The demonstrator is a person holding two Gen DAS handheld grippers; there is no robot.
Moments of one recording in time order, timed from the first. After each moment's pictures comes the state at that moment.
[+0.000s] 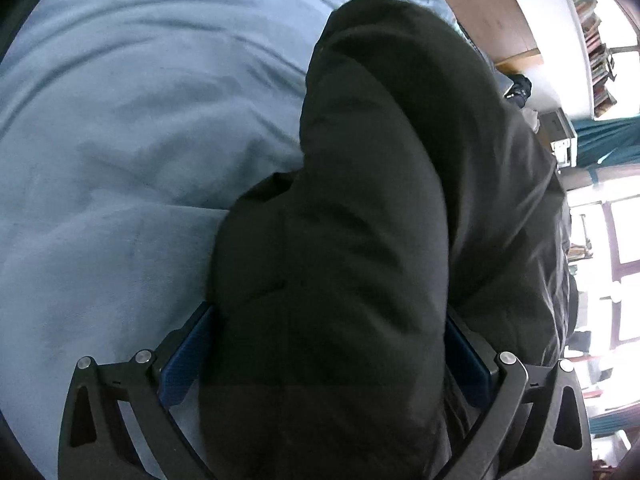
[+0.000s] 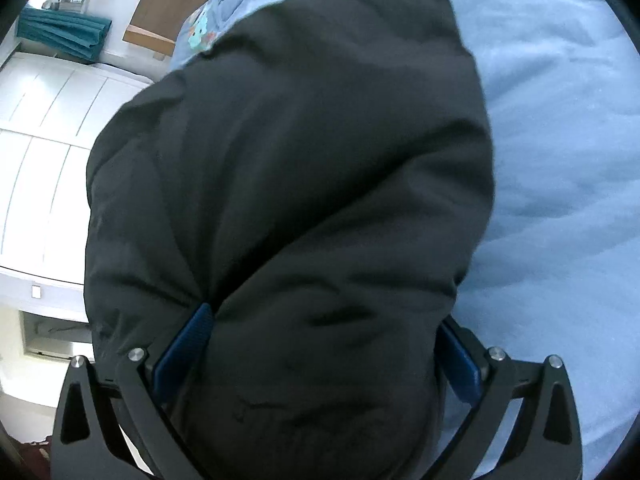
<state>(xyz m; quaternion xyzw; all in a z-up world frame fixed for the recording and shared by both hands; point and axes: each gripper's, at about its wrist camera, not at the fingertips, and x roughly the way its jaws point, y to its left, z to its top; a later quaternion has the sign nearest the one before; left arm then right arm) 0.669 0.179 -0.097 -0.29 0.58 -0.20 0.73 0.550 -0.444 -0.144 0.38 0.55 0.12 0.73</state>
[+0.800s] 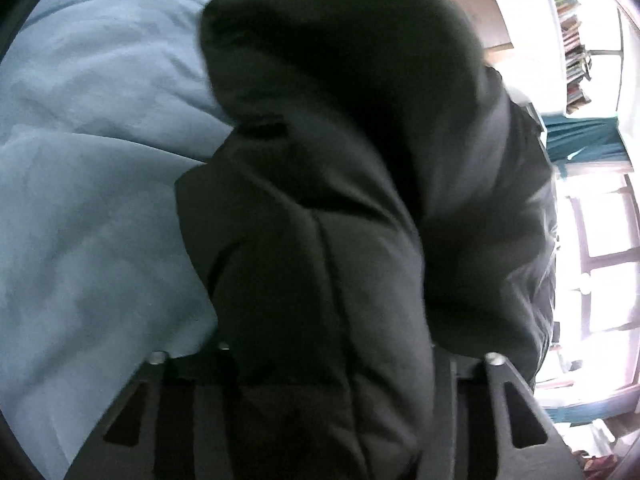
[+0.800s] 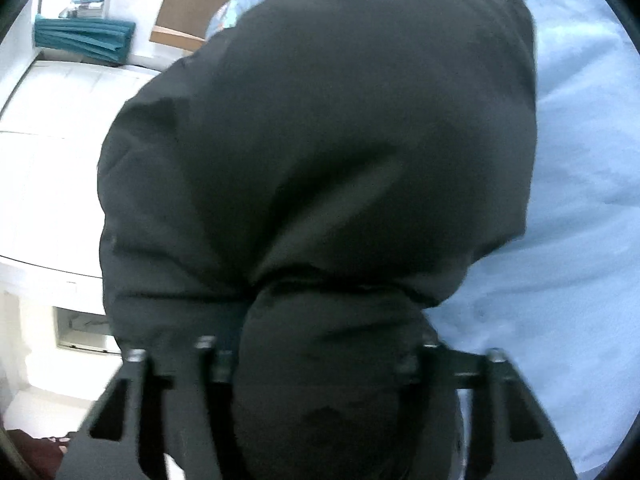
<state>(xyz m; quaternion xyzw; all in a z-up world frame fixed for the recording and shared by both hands) 0.629 0.113 -0.075 -0.32 0.57 -0.25 0.71 0.555 -0.406 -0.143 0.42 0.53 0.18 0.72</state>
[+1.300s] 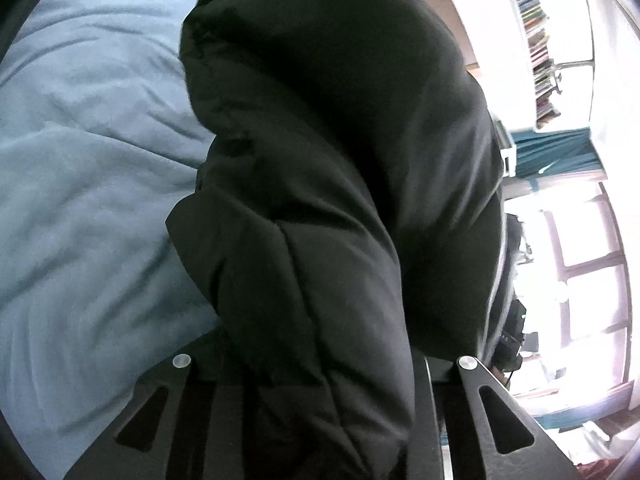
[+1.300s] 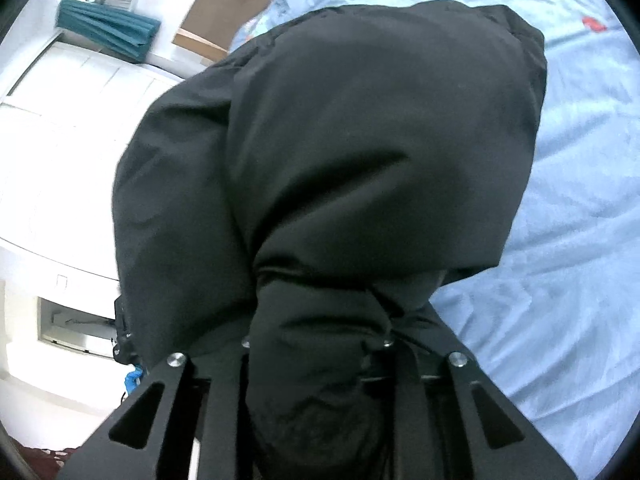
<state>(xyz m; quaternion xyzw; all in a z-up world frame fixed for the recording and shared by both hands) 0.562 0.110 0.007 -0.36 0.52 -0.26 0.73 0.536 -0.372 -0.041 0.38 0.49 0.16 0.76</state>
